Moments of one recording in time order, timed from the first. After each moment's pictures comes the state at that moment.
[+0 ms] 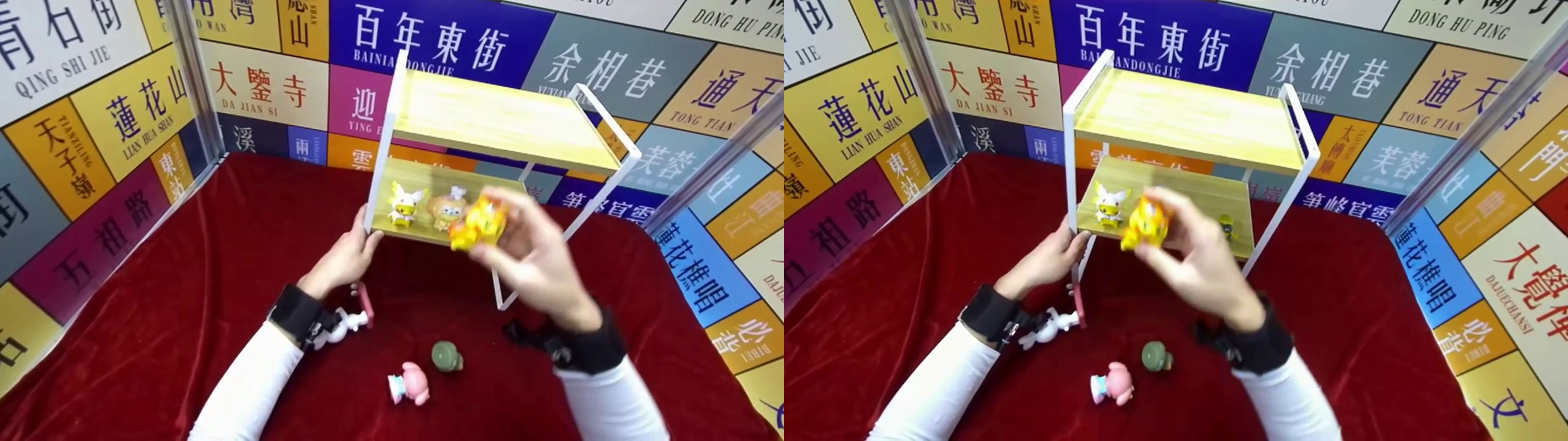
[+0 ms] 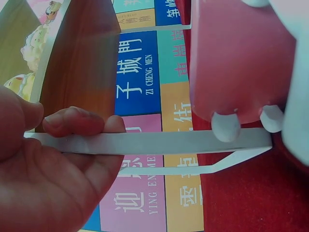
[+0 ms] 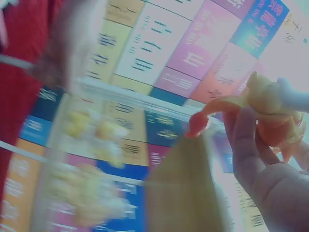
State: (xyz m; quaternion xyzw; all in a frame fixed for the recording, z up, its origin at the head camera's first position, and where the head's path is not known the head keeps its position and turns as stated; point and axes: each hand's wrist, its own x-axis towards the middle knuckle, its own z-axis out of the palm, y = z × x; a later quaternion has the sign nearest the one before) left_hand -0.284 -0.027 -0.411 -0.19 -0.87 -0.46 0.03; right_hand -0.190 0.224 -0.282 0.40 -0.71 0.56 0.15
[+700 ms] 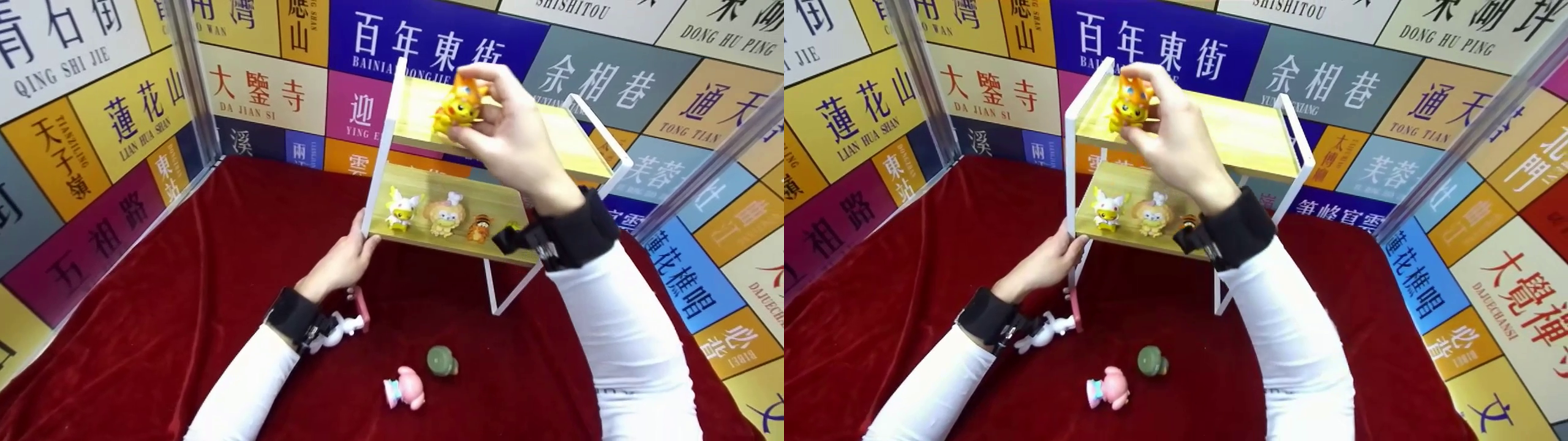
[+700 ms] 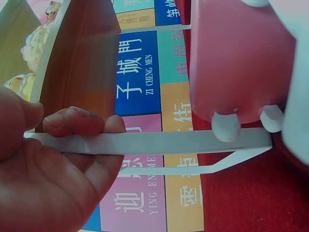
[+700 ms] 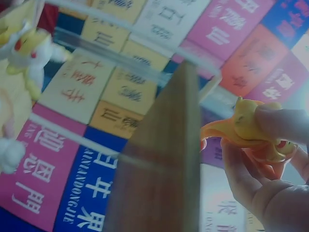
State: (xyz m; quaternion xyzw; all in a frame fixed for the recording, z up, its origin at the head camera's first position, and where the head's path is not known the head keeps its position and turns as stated) left_hand -0.283 -0.025 -0.410 -0.18 -0.87 -0.46 0.03; right_hand -0.263 0.180 -0.180 0.31 -0.79 0.50 0.15
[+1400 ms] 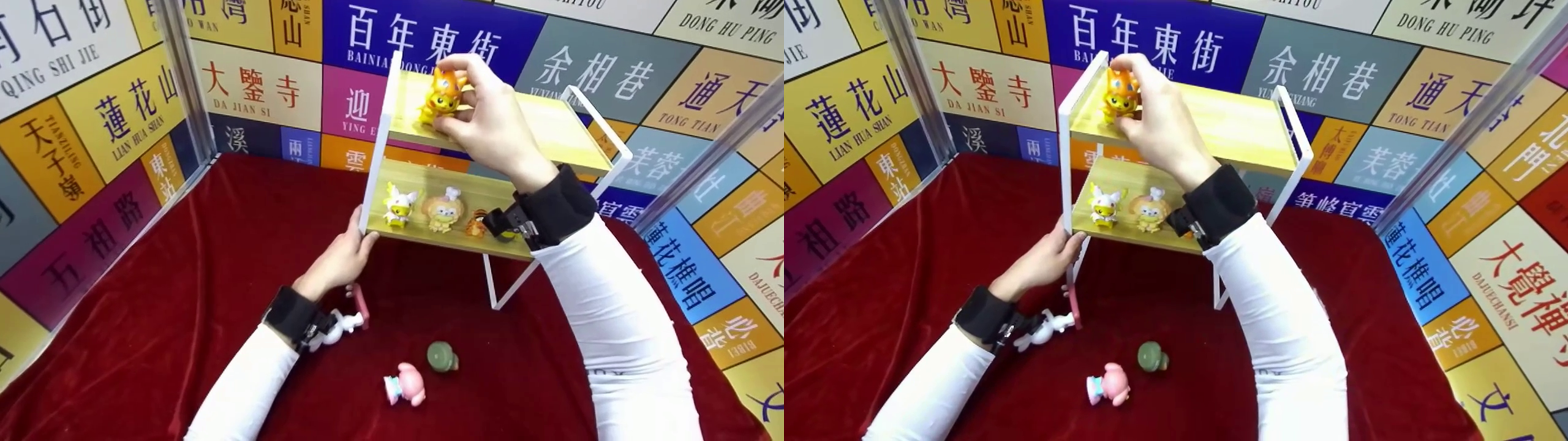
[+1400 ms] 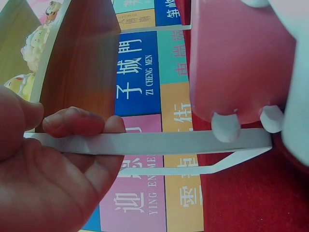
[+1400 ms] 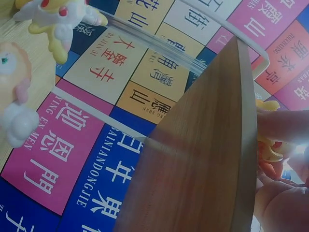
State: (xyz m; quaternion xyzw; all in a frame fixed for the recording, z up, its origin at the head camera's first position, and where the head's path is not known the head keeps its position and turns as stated) left_hand -0.283 -0.025 -0.410 -0.19 -0.87 -0.46 0.04; right_hand -0.290 0.172 -0.183 0.30 -0.86 0.37 0.17
